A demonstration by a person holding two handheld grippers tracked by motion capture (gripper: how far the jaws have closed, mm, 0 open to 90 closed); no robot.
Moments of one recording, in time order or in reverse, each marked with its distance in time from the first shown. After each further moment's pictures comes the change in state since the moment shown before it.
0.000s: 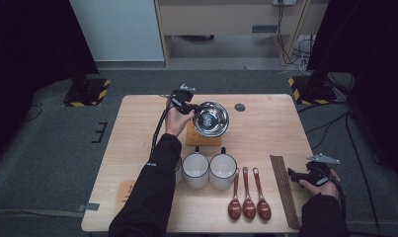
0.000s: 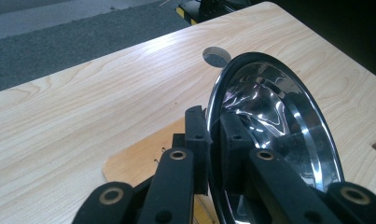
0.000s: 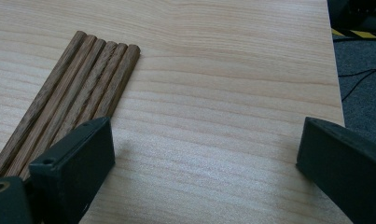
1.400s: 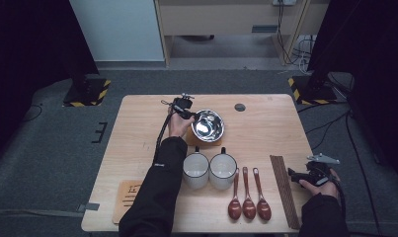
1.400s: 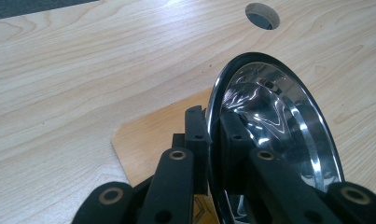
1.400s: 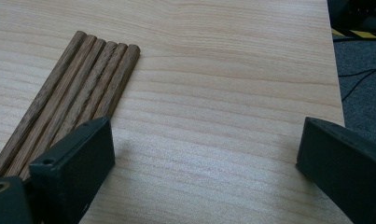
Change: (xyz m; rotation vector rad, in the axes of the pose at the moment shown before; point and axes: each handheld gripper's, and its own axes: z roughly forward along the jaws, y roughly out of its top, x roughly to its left) left arm 0.025 -0.030 0.044 0.100 0.061 -0.092; right arm 0.000 0.000 0.000 0.000 0.000 0.002
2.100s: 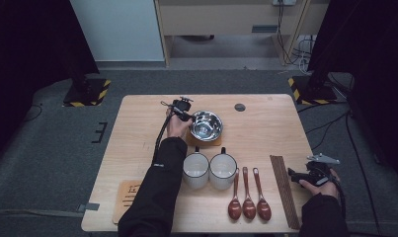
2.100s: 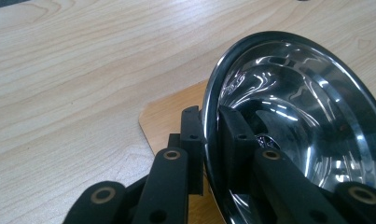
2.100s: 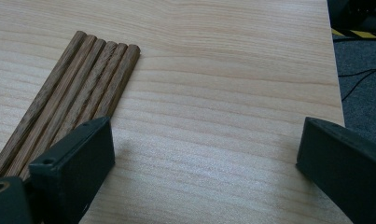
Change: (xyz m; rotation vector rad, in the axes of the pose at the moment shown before) left arm 0.006 -0.008 0.005 0.063 0.074 0.030; right arm 0.000 0.000 0.000 0.000 0.000 -0.002
